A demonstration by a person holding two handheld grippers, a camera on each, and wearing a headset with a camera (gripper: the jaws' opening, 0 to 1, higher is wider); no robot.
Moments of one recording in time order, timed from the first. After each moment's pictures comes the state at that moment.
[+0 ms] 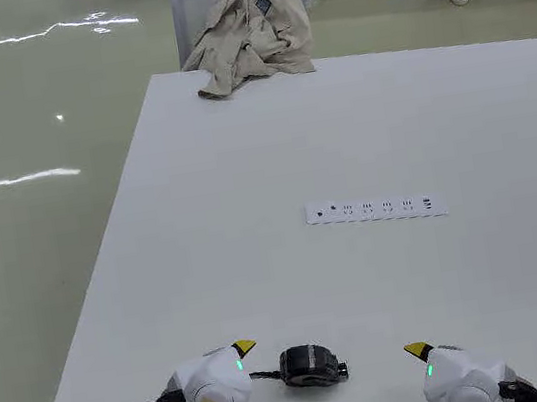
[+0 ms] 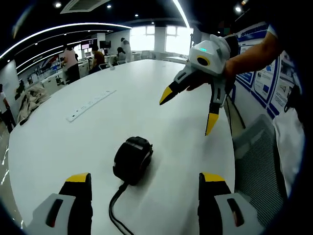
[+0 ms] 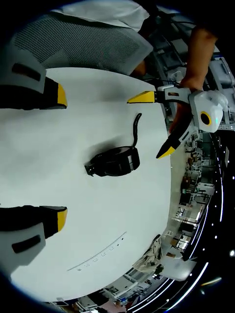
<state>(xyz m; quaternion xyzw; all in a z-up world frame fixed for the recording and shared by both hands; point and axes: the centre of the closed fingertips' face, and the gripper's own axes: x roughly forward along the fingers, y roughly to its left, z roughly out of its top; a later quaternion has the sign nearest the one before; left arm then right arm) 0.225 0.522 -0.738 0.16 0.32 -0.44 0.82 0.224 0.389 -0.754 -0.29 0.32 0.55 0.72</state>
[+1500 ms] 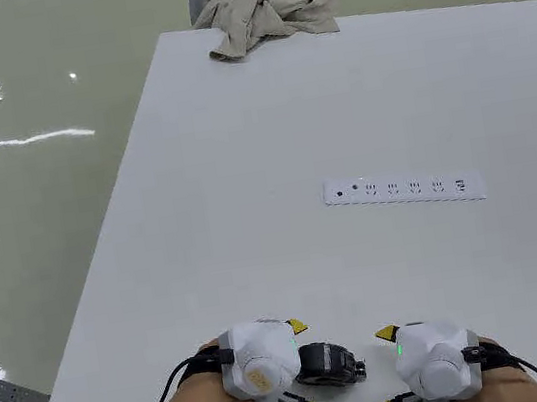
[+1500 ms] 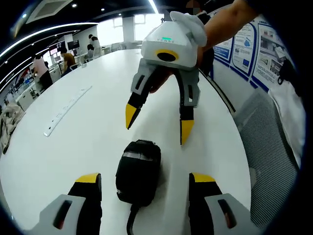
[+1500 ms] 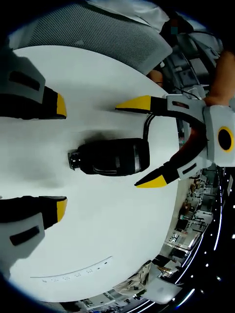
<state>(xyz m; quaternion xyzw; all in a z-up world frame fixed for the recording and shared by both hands) 0.258 0.493 -0.779 0.24 0.32 -0.53 0.75 0.262 0.432 -0.807 -0.34 0.30 0.62 0.64</state>
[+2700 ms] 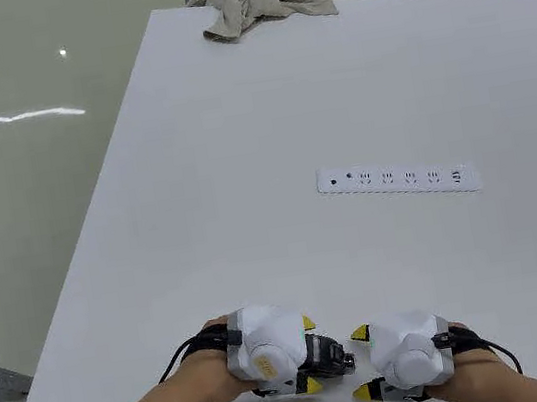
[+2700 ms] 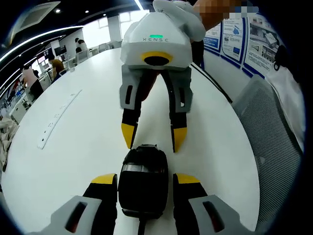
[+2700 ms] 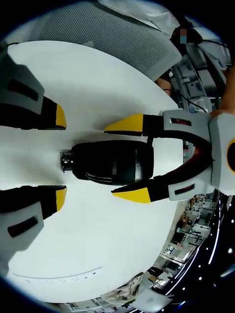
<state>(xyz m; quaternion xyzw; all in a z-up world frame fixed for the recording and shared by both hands) 0.267 0.479 -0.791 0.29 0.31 -0.56 0.72 0.261 0.447 -0.820 -0.36 0.30 0.65 0.60</state>
